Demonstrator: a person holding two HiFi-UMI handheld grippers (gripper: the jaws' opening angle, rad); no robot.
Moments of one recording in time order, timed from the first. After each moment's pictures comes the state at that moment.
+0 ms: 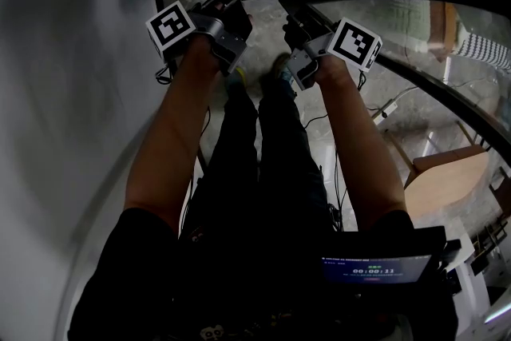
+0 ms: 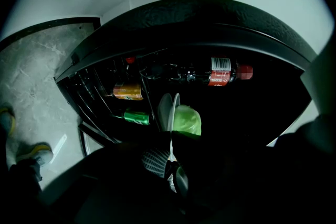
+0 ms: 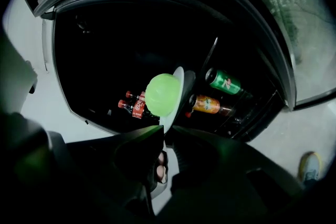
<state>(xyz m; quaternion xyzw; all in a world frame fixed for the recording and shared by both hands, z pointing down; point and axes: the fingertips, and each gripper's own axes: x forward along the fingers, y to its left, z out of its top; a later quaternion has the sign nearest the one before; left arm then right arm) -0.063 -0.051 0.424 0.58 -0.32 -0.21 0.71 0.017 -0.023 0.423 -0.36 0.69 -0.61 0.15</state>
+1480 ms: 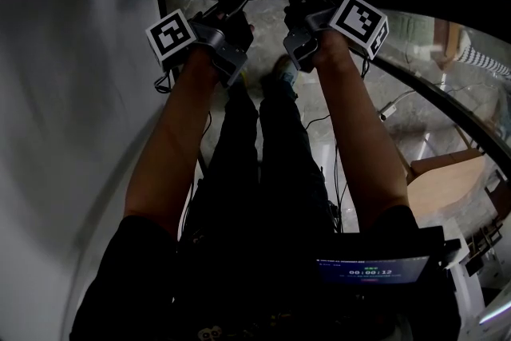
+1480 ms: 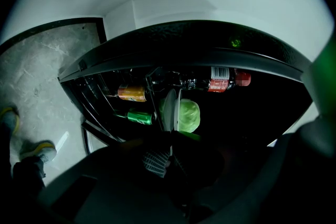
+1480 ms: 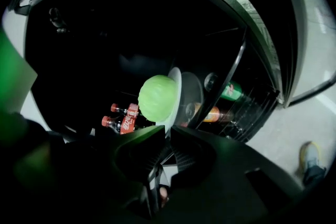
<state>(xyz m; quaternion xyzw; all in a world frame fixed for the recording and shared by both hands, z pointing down) -0.067 -0.045 0.431 0.57 -0.32 -0.20 0.73 0.020 -0.078 0.430 -0.41 0.64 -0.63 0.15</state>
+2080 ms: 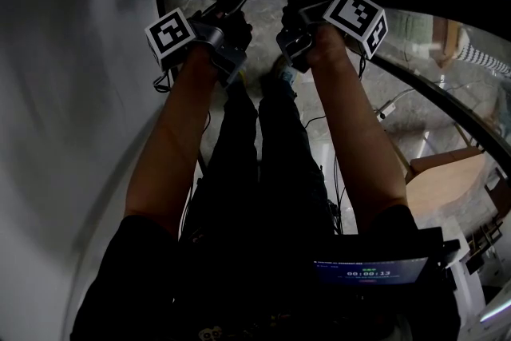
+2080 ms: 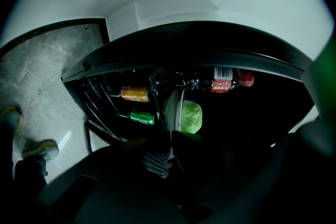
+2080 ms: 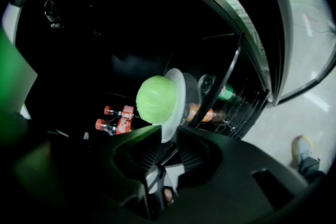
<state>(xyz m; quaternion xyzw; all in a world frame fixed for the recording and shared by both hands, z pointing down) -0.068 -0.045 0.436 0.57 -0.33 -0.19 0.73 0.019 -0.077 0.428 -0.45 0.60 -0.65 0.13</state>
